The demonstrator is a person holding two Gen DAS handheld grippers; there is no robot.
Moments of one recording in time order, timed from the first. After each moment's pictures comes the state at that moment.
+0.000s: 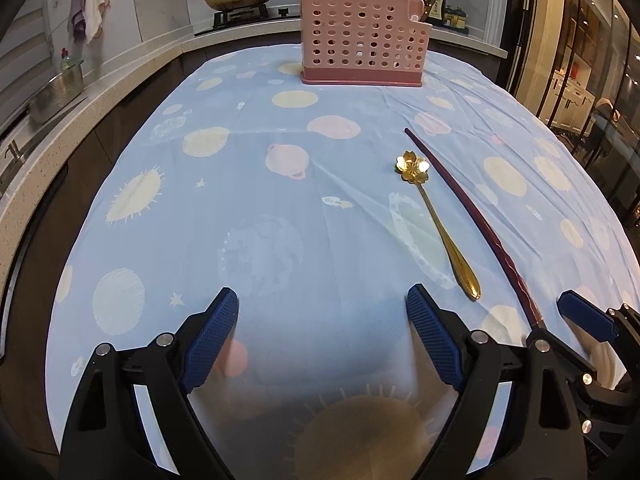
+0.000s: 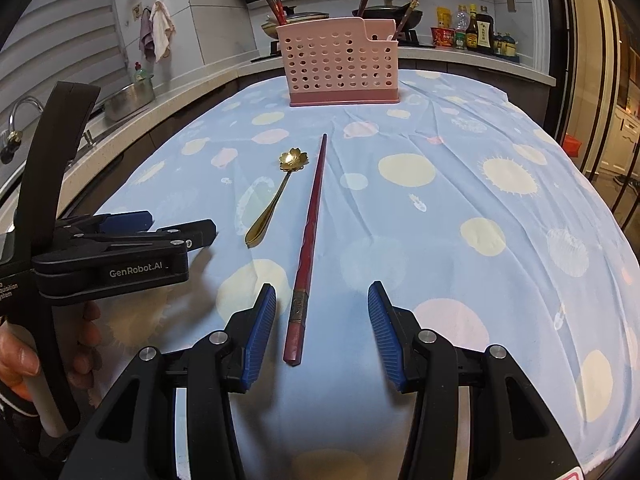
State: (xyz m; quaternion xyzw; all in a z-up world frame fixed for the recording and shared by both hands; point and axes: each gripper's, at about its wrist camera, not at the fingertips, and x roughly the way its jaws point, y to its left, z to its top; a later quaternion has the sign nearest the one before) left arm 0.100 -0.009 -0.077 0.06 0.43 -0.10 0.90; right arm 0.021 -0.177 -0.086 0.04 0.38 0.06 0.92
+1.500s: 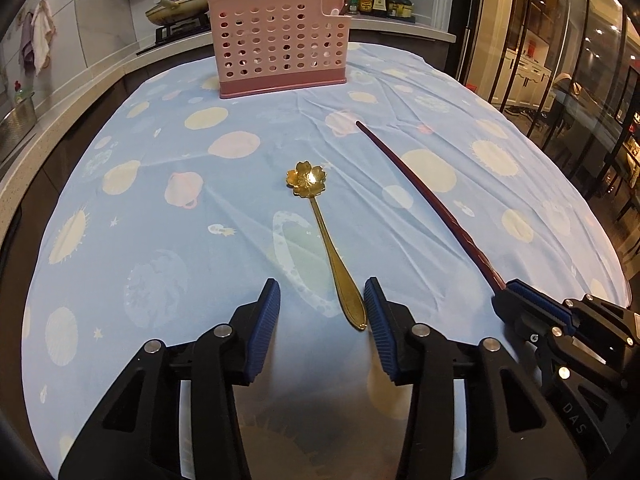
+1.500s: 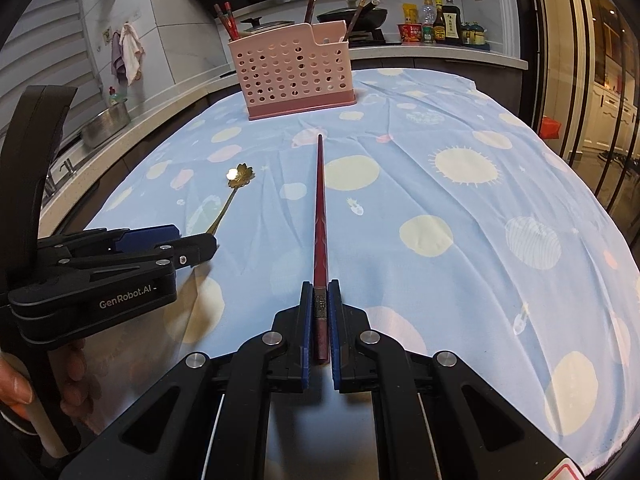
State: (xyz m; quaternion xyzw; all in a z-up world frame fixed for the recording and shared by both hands) left arm 0.097 -0.066 -0.074 0.08 0.42 -0.18 0.88; right arm 0.026 -0.218 -0.091 0.08 0.37 0.02 0.93
